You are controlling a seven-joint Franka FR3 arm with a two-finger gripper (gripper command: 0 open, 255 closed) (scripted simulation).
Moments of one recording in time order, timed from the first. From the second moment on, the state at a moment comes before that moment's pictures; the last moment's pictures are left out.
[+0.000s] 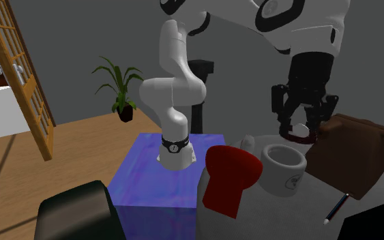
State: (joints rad) arm 0.08 -0.65 0.78 -2.42 0.05 2.10 0.68
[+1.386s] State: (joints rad) arm 0.11 -0.64 0.93 -2.53 0.10 2.22 0.81
